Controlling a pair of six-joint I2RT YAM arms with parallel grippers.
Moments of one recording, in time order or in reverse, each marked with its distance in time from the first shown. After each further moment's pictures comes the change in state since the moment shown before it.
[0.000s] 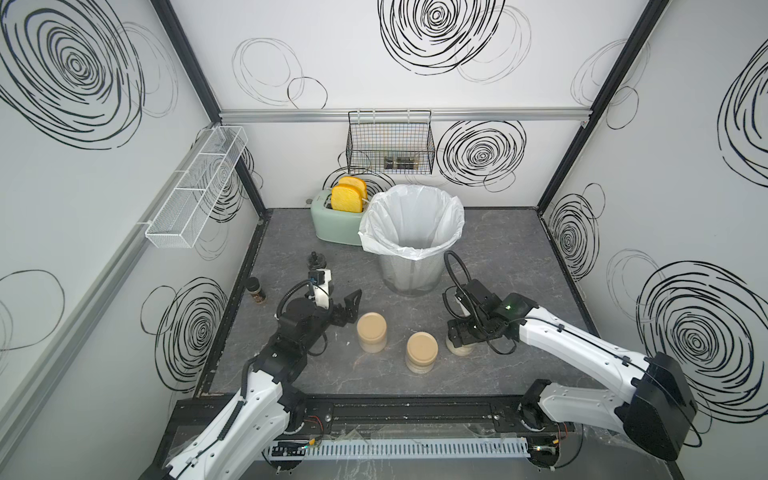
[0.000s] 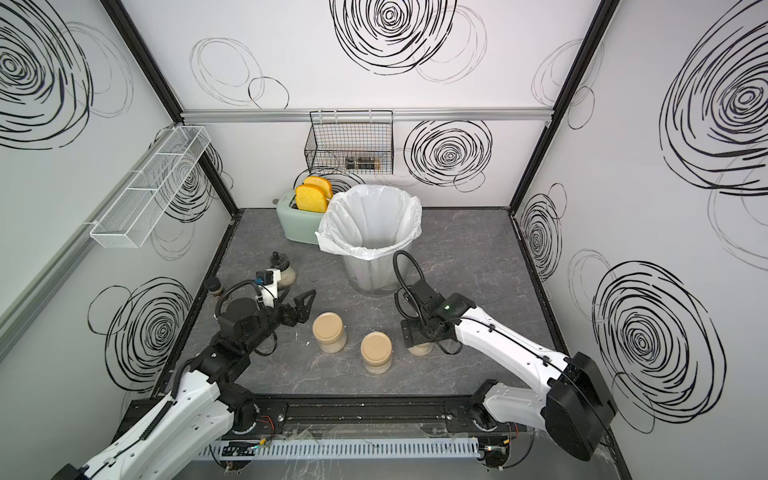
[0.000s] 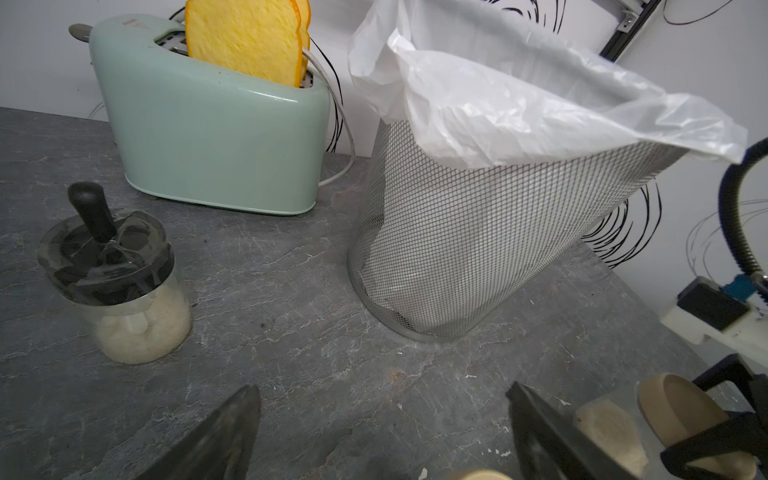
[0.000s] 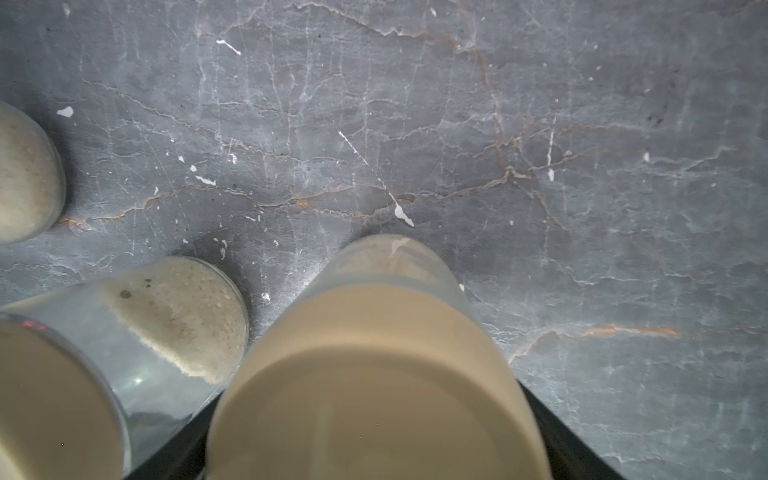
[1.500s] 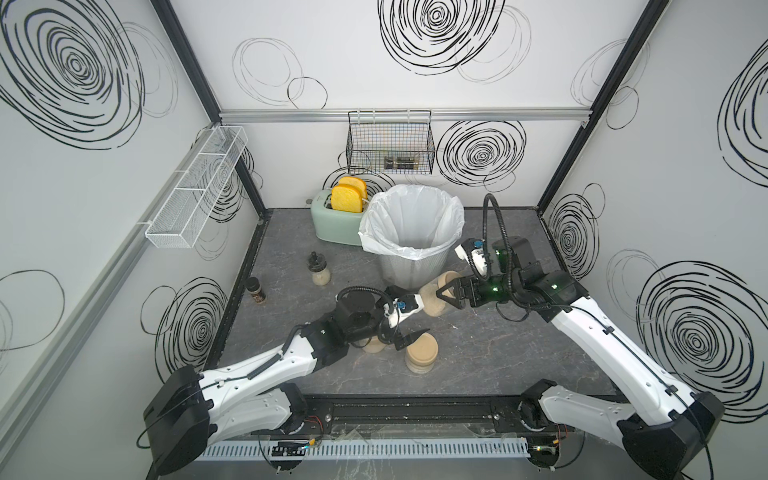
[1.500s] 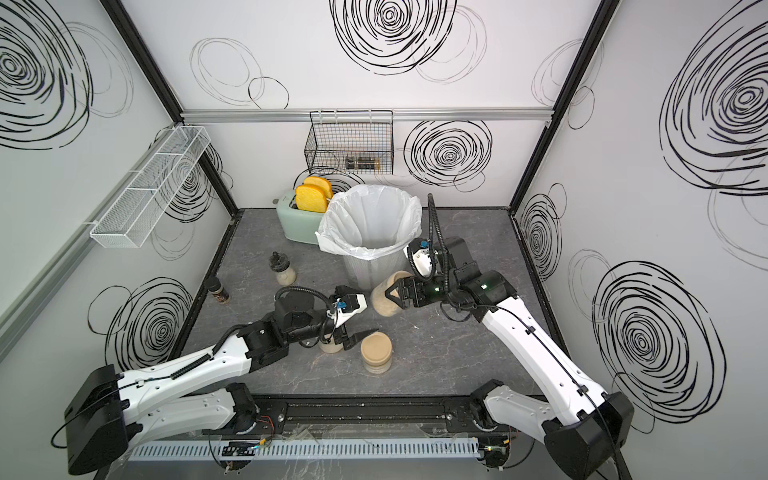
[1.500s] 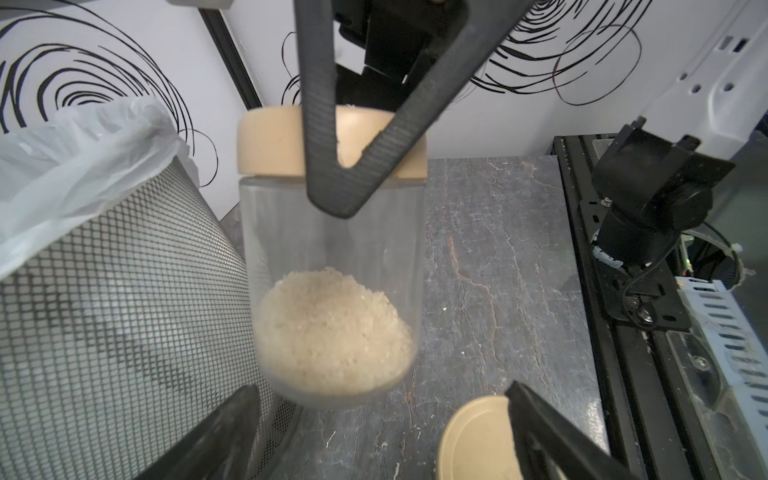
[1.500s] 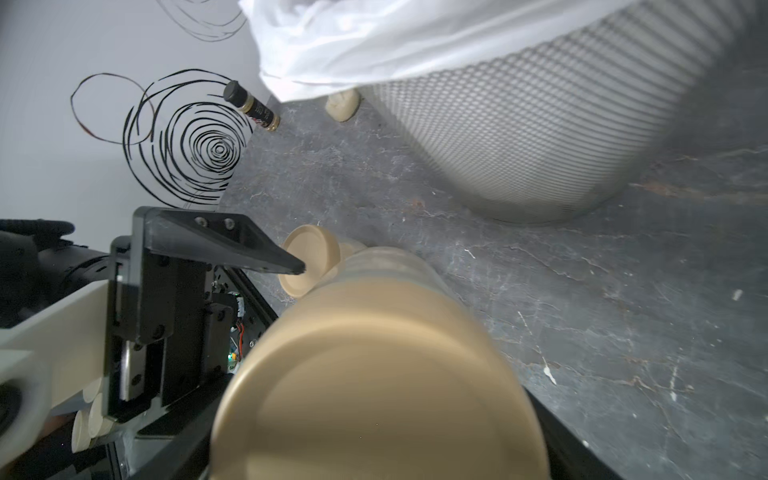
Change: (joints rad) left arm -0.495 0.439 0.268 0.170 0.219 0.654; right arm -0.186 -0.089 0.315 0.084 -0.517 -0.194
